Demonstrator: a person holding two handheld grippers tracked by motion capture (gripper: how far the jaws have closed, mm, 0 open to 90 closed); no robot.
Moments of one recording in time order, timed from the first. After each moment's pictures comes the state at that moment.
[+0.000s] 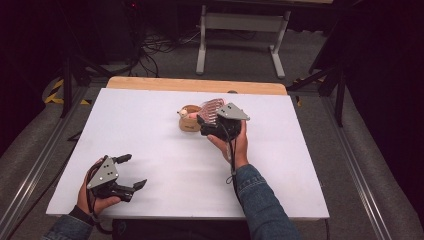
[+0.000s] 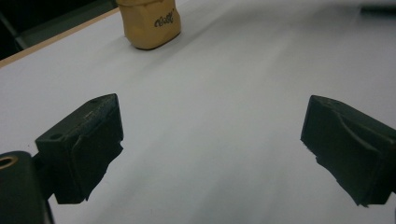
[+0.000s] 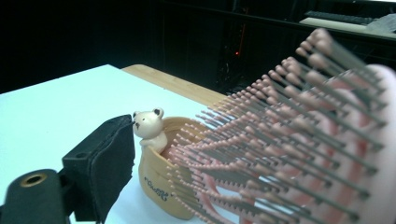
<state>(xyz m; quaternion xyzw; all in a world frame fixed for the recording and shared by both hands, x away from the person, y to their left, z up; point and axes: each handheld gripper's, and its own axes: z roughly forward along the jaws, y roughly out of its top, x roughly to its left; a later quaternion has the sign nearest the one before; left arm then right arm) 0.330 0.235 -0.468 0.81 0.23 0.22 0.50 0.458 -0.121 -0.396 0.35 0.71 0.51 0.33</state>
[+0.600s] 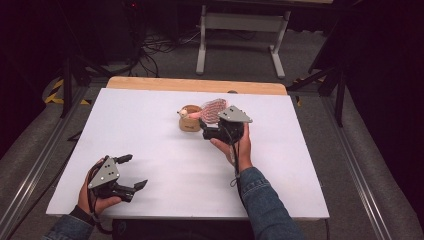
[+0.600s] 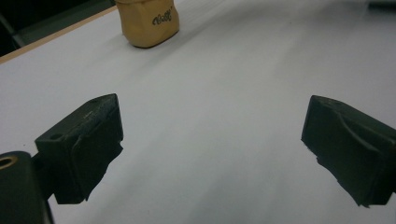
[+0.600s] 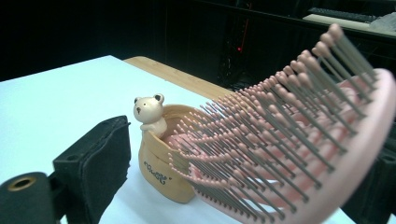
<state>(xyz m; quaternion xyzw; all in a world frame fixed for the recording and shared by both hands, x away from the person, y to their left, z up) 0.330 0.233 -0.469 0.81 0.23 0.22 0.49 0.451 -0.129 -0.398 0.34 0.72 0.50 0.33</state>
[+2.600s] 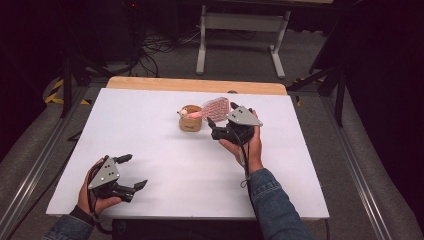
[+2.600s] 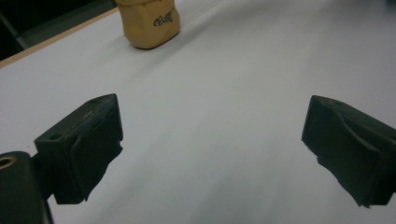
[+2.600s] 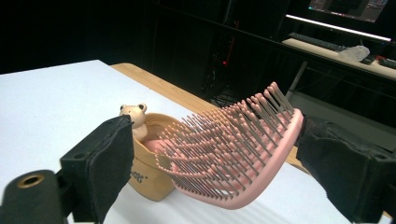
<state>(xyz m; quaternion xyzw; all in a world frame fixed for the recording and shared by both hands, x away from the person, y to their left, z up) 0.330 0.233 -0.468 0.81 0.22 0.22 0.49 0.432 -0.148 -0.377 0.31 0.72 0.49 0.38</state>
